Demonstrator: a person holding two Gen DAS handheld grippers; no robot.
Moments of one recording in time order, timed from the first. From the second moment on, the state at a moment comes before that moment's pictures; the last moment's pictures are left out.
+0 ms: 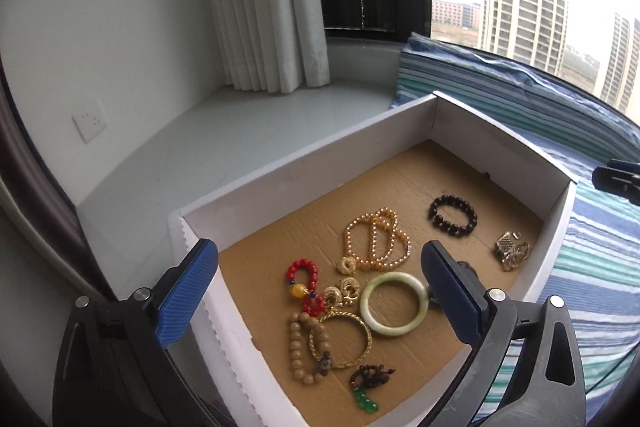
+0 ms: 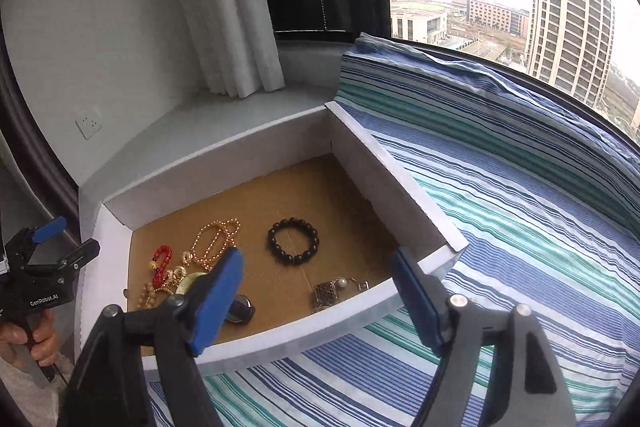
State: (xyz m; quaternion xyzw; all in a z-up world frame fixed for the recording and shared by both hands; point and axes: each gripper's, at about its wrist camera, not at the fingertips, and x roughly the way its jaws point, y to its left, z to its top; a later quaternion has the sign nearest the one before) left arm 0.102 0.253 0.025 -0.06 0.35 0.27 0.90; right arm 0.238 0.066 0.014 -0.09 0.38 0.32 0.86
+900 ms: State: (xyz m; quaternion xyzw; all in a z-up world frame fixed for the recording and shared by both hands) left arm 0.079 0.211 0.033 -0.12 0.41 0.33 0.84; right arm 0.176 0.110 0.013 -0.20 0.36 0.33 0.85
